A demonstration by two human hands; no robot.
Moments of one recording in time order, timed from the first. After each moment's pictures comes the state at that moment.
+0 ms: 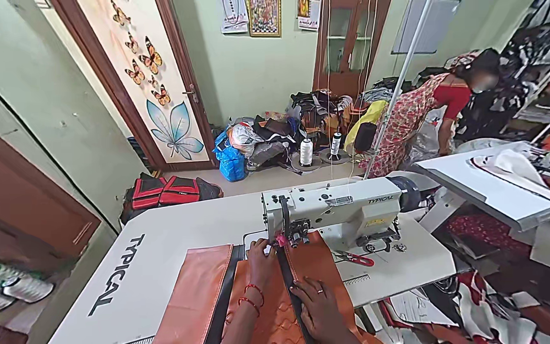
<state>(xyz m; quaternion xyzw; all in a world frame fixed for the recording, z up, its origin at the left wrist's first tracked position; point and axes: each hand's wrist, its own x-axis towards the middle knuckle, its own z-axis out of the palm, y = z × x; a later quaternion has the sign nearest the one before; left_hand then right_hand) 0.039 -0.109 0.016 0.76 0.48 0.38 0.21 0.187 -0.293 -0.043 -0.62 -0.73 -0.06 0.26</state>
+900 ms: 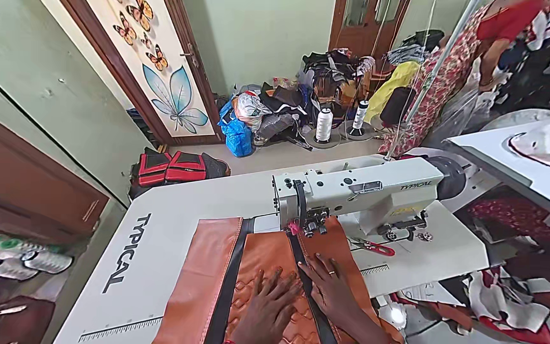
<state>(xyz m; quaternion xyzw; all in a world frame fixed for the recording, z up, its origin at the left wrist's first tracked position) -0.051 -0.213 -0.014 0.95 0.29 0.09 0.12 0.188 -0.272 -0.024 -0.66 -0.72 0.06 0.19</state>
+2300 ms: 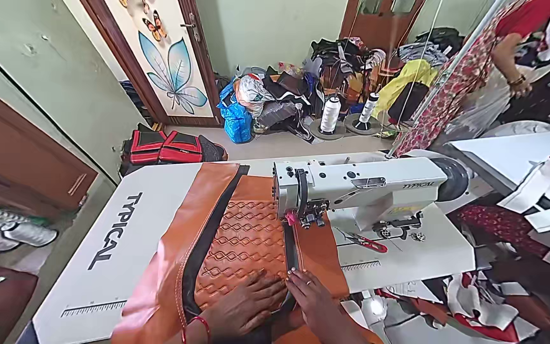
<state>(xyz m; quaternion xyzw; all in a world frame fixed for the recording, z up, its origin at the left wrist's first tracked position) -0.087 -0.189 -0.011 0.98 0.05 0.08 0.16 0.159 -0.292 -0.015 -0.52 -0.81 -0.04 0.25</state>
